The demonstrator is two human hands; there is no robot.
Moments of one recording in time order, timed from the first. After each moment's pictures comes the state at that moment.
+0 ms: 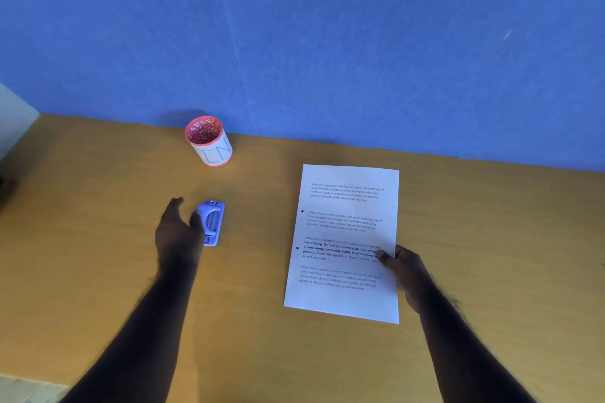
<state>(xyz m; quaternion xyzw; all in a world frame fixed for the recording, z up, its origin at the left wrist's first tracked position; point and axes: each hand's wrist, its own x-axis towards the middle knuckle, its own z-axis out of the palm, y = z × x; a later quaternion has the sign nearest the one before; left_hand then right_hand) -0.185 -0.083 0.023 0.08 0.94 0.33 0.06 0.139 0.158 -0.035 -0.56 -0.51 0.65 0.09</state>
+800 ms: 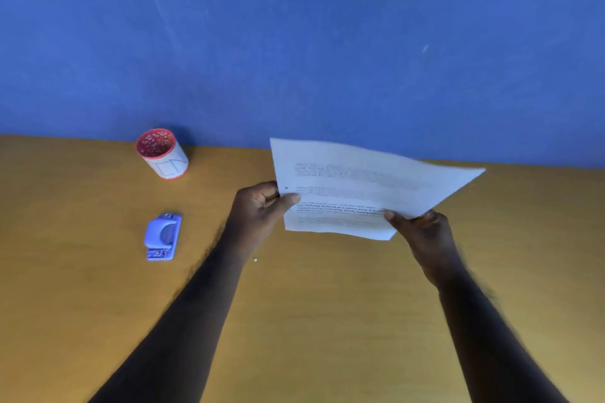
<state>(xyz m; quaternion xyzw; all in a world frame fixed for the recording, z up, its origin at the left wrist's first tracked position) -0.058 0.051 0.115 0.34 0.64 0.61 0.31 0.185 0.200 0.100 -0.44 -0.62 0.58 0.30</state>
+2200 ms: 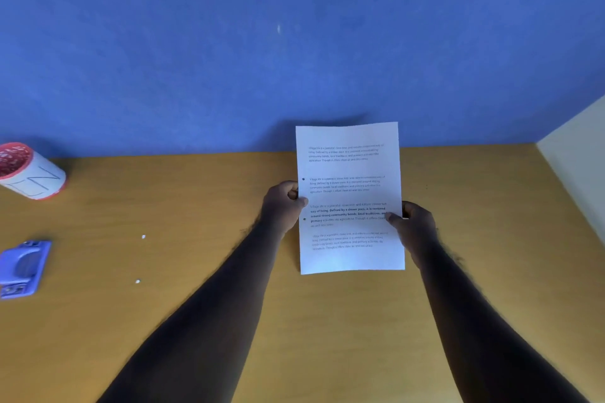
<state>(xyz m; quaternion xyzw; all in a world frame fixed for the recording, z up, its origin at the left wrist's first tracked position) 0.107 0.253 0.036 0.28 0.77 0.41 0.39 0.345 0.349 0.034 -0.65 -0.58 0.45 0.20</state>
